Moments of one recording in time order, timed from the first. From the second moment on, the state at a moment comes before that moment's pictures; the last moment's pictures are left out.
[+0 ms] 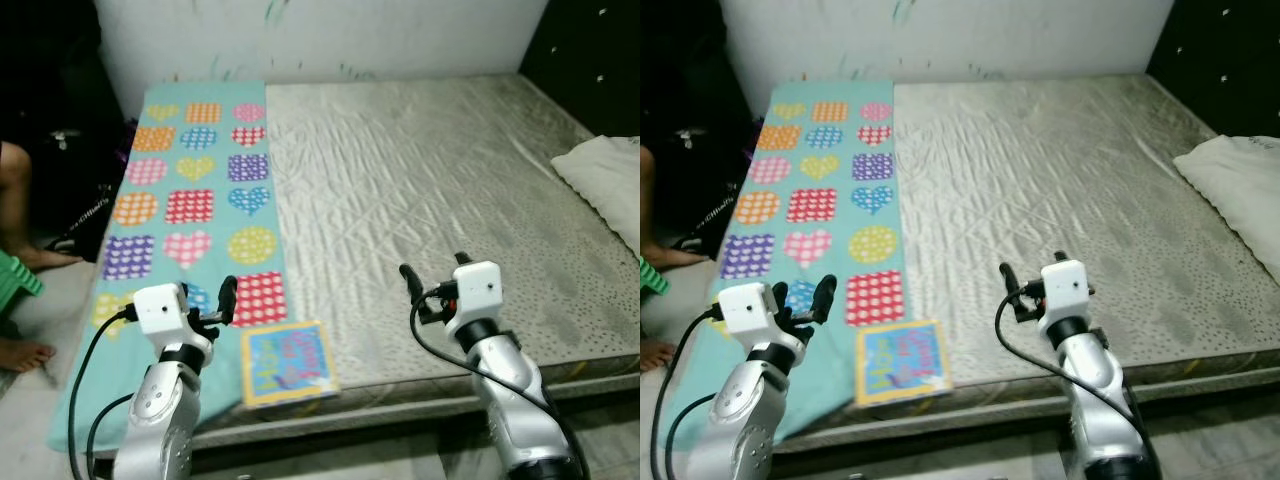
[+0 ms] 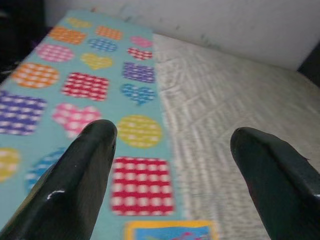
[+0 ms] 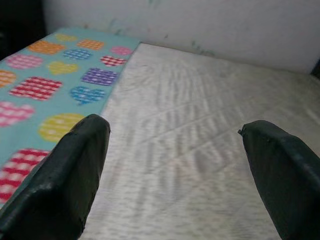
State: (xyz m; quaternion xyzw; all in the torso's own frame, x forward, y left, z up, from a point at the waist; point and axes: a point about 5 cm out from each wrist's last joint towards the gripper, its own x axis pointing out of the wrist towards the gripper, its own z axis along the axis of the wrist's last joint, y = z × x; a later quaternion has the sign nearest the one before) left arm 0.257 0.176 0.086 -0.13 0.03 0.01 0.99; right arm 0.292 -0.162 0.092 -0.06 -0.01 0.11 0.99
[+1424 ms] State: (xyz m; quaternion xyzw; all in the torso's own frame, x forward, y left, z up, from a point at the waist) left arm 0.237 0.221 0.076 -0.05 0.04 0.08 0.99; right arm 0.300 -0.148 0.094 -0.11 0.01 0.15 0.98
